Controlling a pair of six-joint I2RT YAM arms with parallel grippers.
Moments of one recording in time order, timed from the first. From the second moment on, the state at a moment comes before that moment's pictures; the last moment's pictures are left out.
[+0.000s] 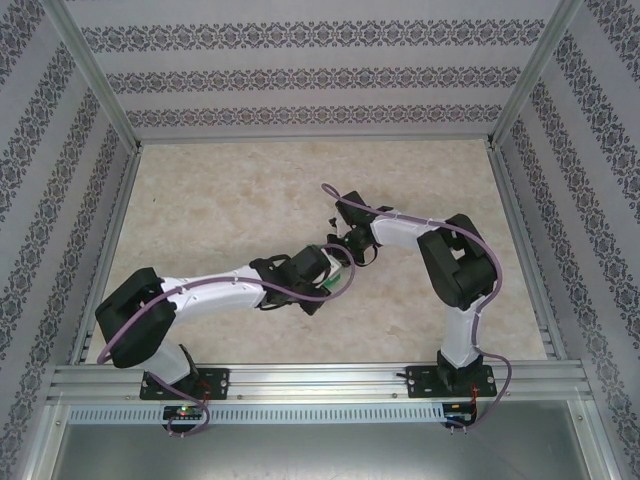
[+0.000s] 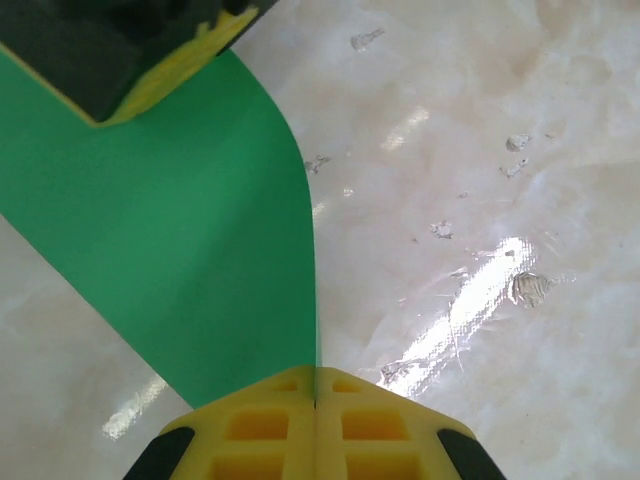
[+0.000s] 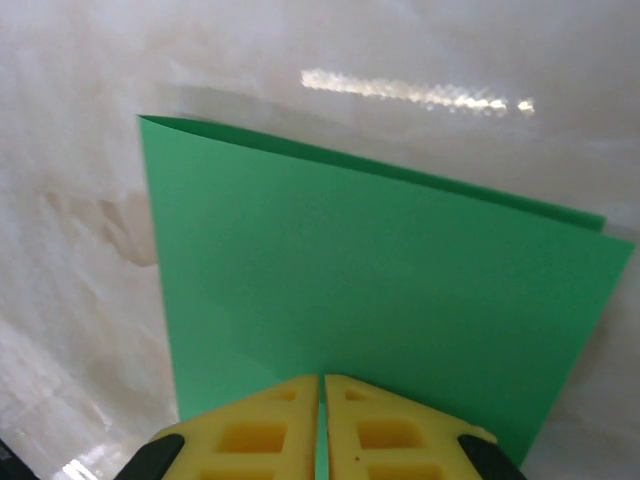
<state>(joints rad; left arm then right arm) -0.96 1.57 0.93 -0.41 0.03 -0.24 0.54 1.95 1.19 -0.50 -0.47 0.50</state>
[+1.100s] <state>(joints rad) -0.74 1.71 0.98 -0.41 0.23 -0.21 0.55 1.96 1.21 -0.53 -0.46 0.47</state>
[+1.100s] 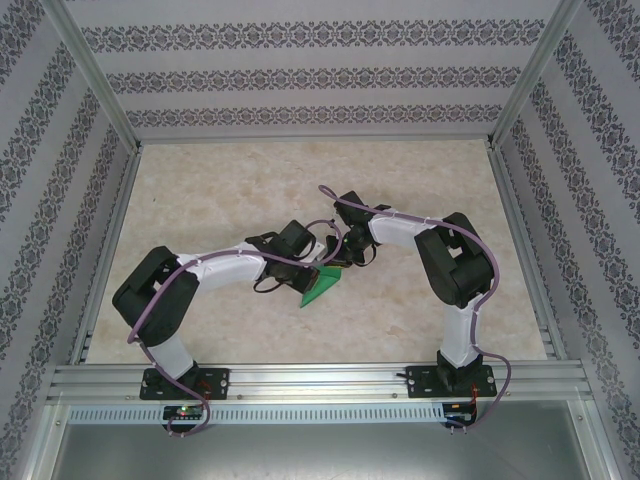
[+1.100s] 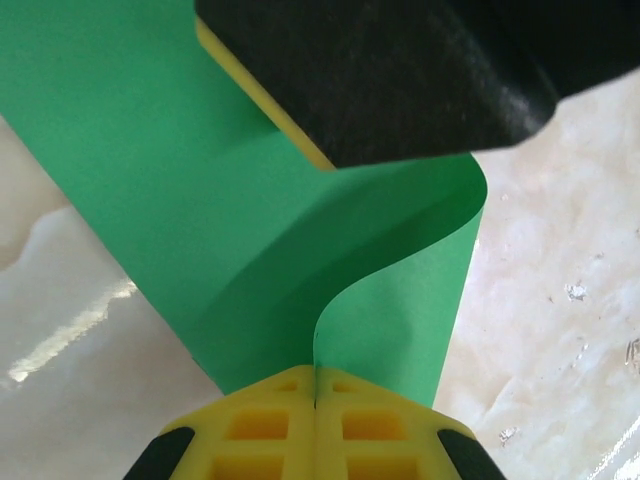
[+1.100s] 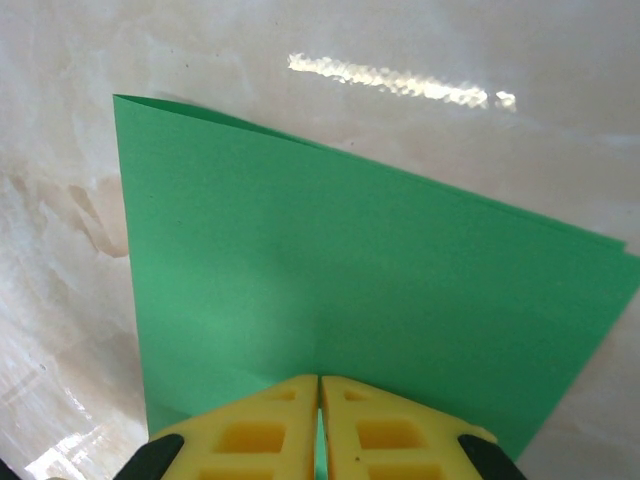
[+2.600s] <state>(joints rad) -0.73 1.71 0.96 -0.41 0.23 -0.24 0.56 1.96 1.21 -0.53 -0.45 0.47</state>
